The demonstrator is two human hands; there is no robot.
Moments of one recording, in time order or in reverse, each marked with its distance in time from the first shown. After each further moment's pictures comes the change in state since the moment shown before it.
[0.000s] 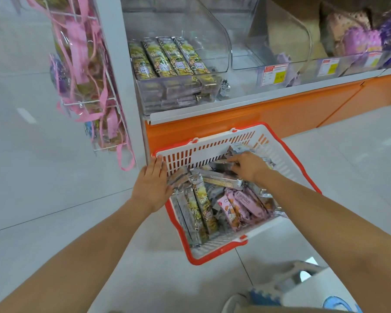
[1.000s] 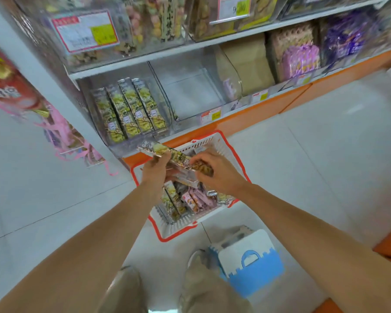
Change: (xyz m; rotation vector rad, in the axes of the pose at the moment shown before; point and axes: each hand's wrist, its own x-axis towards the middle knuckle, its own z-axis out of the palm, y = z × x) left_hand -0.016 0.095 -0.285 -1.850 -0.151 -0.781; right_hand -0.142 0.003 -0.212 0.693 0.106 -0.304
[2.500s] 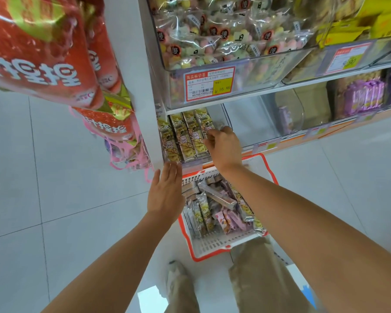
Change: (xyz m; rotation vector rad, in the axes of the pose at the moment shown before) left_hand 0.028 0.036 -0.117 1.692 0.077 0.571; right_hand 0.191 -0.083 0.052 -0.429 0.303 0.148
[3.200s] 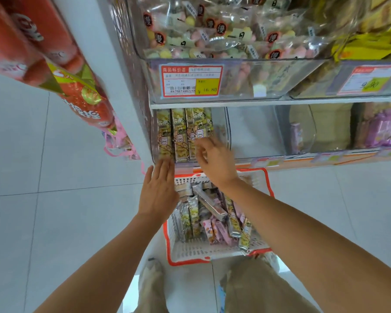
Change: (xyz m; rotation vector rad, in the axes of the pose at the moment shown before) left_hand 0.017 0.039 0.015 -0.084 0.122 -0.207; right_hand 0.002 0.036 0.009 0.204 0.003 -0.457
